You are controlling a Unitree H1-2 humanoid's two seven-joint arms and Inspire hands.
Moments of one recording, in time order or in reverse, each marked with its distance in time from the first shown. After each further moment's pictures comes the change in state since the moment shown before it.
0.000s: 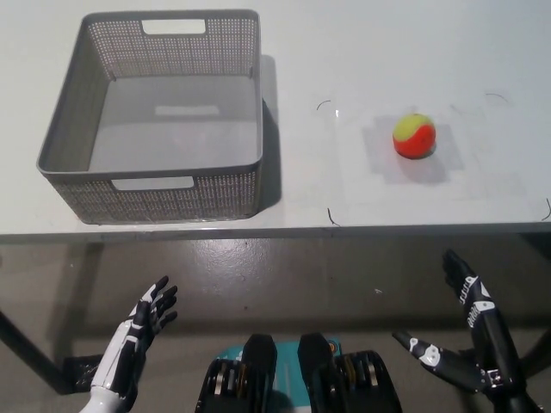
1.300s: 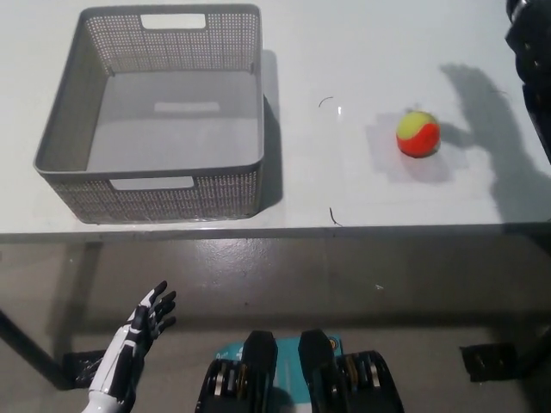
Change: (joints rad) left_arm 0.005 0.006 0.004 0.010 -0.008 -0.001 -0.010; right_arm -1.239 -0.310 0.256 0.607 -0.434 0.529 0.126
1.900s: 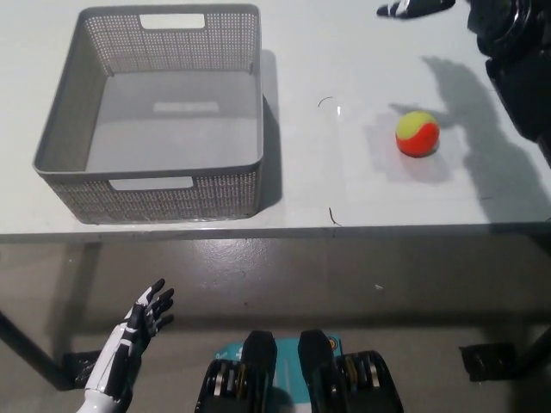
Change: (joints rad) left_arm 0.001 0.005 0.010 -0.015 -0.010 0.000 -0.016; right_arm -0.159 0.082 0.088 0.531 0.008 -0.064 0.032
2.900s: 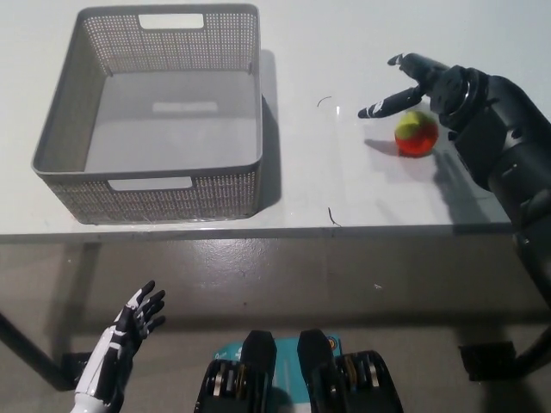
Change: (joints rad) left_arm 0.015 0.006 0.026 -0.016 -0.015 0.000 -0.013; right_arm 0.003 0.117 0.038 0.363 0.026 -0.118 -0.015
